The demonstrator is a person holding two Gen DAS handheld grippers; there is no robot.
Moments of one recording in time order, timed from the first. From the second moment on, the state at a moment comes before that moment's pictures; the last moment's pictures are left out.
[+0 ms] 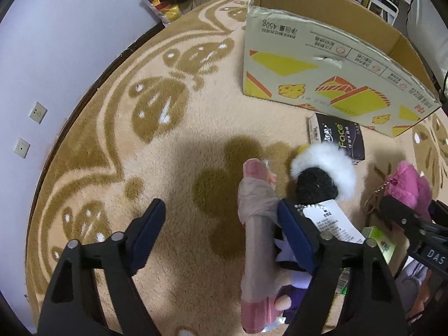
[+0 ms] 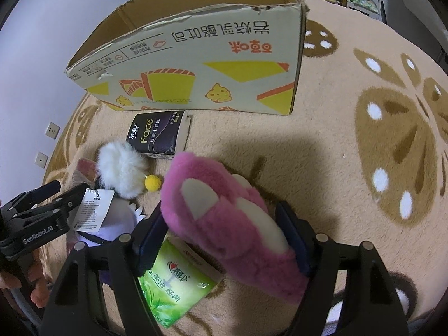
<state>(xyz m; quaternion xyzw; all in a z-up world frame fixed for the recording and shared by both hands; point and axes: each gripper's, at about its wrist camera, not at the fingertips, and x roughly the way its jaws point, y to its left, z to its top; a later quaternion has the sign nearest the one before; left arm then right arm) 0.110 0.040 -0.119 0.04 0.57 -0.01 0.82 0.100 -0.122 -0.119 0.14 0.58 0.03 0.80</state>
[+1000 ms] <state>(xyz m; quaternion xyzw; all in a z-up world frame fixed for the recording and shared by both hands) 0.119 0.054 -0.143 -0.04 0.62 -0.04 0.78 0.104 -0.115 -0.124 0.13 0.58 0.03 0.80</state>
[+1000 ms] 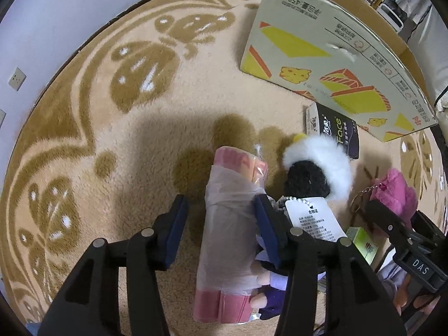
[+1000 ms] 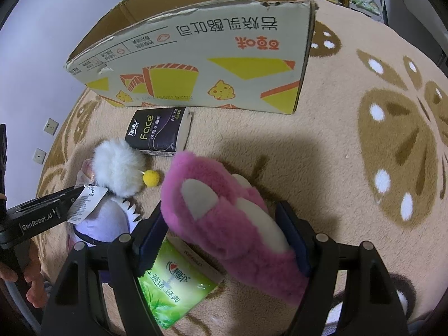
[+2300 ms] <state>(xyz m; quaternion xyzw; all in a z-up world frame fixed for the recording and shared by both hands) 0.095 0.022 0.011 0.12 0.33 0.01 0.93 0.100 -0.116 -0.011 0.13 0.41 0.07 0.90</state>
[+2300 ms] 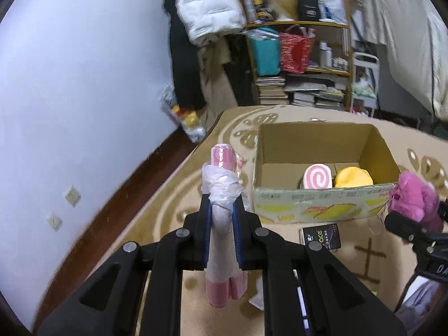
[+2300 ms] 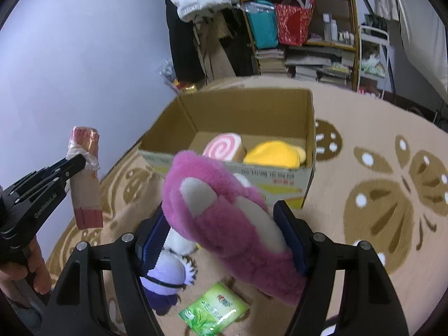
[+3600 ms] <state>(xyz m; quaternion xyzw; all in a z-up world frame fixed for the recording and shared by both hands) 0.194 -0.029 0.029 0.09 0.28 -0.08 0.95 0.193 -0.130 0.016 0.05 0.35 0.07 0.93</state>
